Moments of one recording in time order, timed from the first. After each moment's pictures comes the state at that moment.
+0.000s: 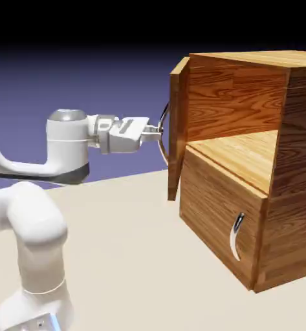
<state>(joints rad) 0.22 -1.34 0.15 -3.04 -1.55 2.33 2.54</state>
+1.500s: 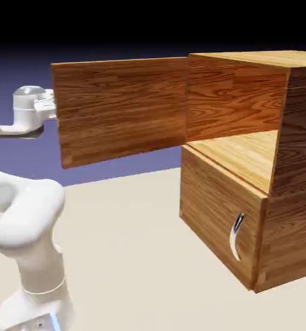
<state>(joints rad) -0.55 -1.08 1.48 -1.86 -0.45 0.97 2.43</state>
